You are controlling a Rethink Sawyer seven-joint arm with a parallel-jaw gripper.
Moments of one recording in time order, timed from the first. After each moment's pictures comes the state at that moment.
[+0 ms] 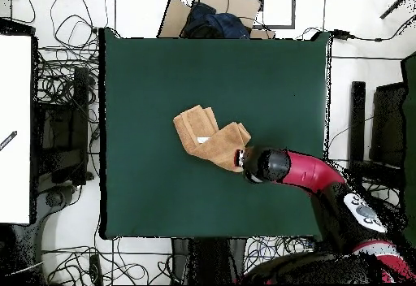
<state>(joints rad) -0.69 -0.46 0.25 1.72 -0.36 0.48 1.57</state>
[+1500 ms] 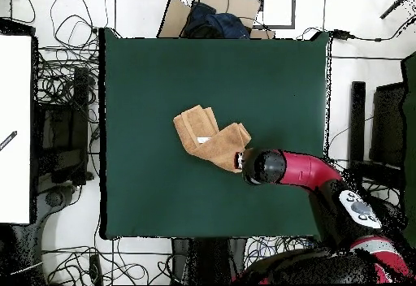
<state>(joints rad) -0.68 -0.46 0.25 1.71 -0.45 0.48 1.57</state>
